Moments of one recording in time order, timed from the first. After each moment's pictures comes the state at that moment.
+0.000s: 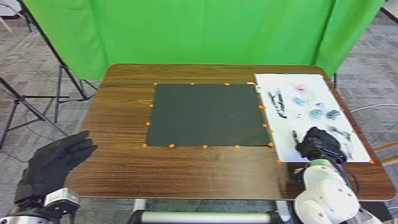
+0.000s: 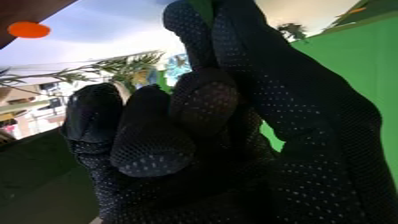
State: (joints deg) left arm 153.8 -49.2 -108.6 -130.9 33.1 16.2 23.8; right arm -108.4 -55.4 75.8 -117.5 -139.3 1.2 53.0
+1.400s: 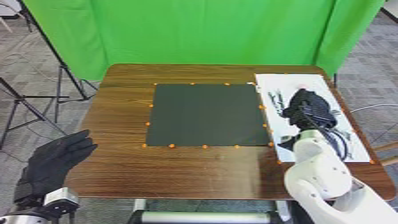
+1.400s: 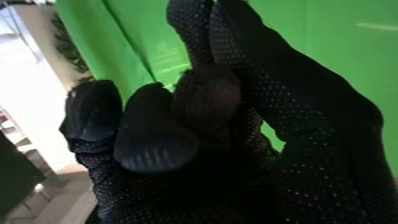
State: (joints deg) left arm 154.6 -47.5 -109.0 -131.2 32.6 16.8 24.7; right arm -94.0 -51.2 66.9 -120.3 -140.7 4.5 52.4
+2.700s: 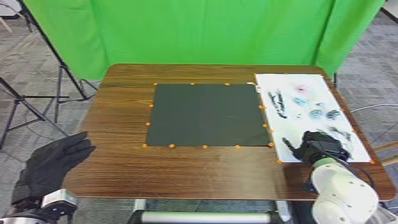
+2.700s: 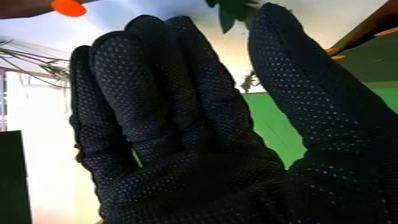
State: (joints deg) left arm 155.6 -48.2 -109.8 -131.5 32.4 17.0 24.3; right arm -111.4 -50.8 79.9 -124.5 -136.0 -19.1 48.9
